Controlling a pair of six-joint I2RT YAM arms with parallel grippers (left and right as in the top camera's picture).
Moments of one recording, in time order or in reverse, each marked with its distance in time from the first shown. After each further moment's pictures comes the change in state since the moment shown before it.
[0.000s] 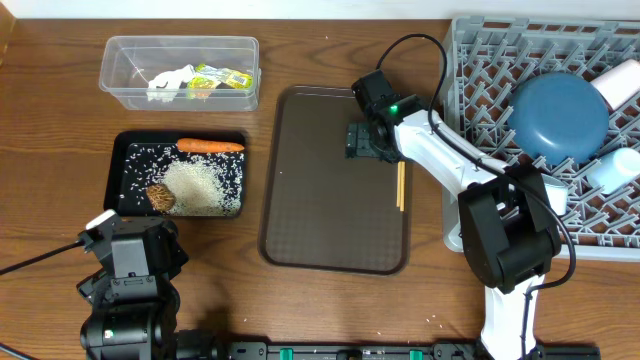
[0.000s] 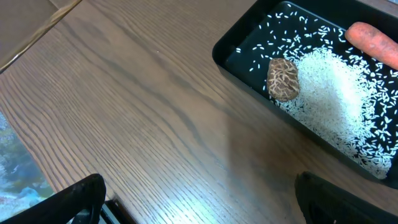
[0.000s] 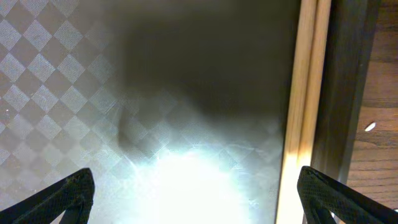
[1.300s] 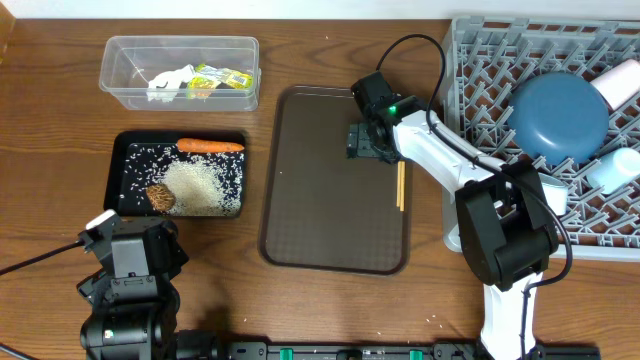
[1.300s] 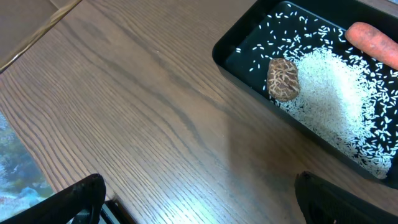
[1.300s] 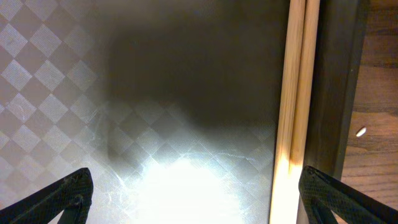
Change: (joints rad) left arm 0.000 0.000 0.000 0.000 0.000 0.000; right arm 0.000 0.016 -0.002 0.011 0.034 0.000
